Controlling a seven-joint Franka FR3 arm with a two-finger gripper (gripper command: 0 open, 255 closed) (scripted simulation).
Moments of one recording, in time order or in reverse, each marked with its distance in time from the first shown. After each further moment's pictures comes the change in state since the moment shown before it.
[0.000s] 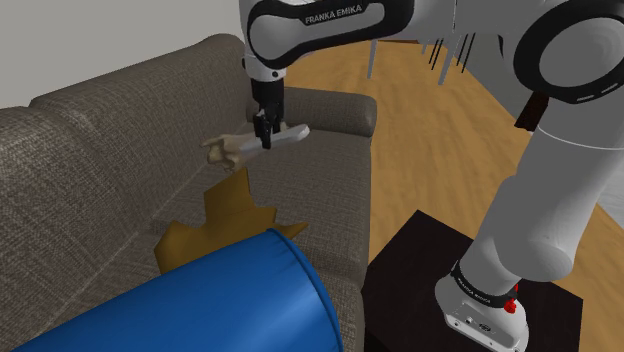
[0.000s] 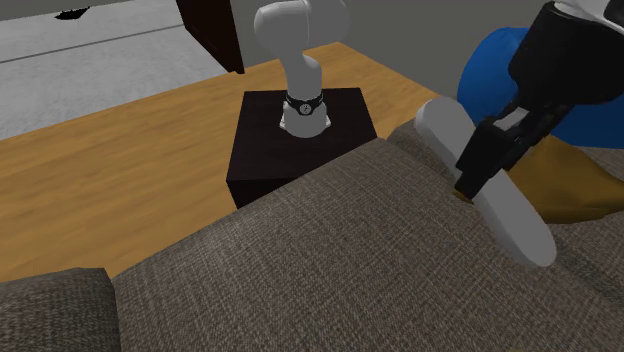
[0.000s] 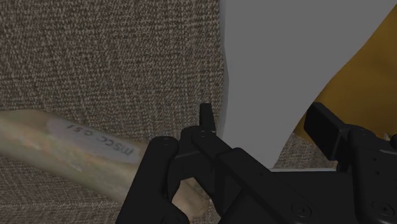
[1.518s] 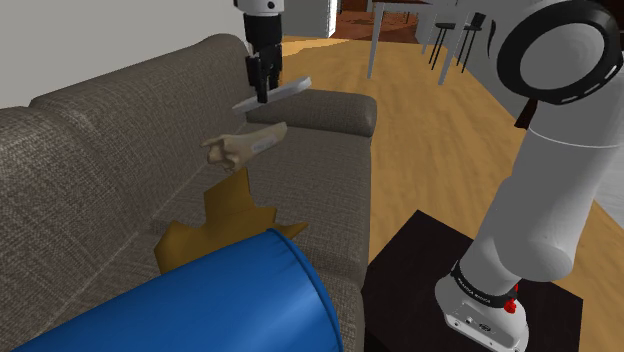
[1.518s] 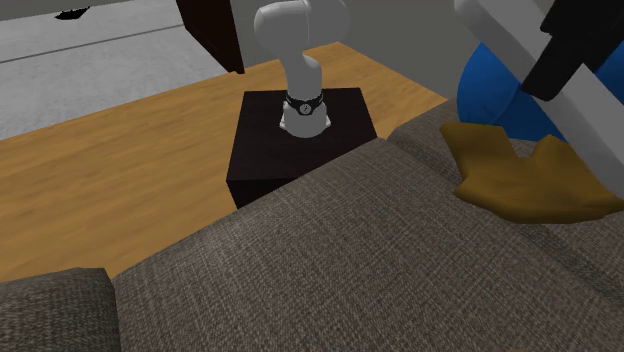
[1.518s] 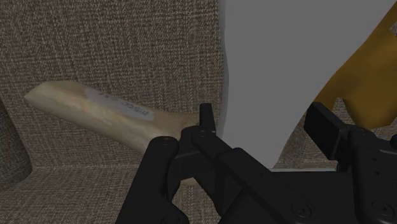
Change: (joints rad) arm 0.003 0.054 0.001 0.385 -0.005 -0.330 0.000
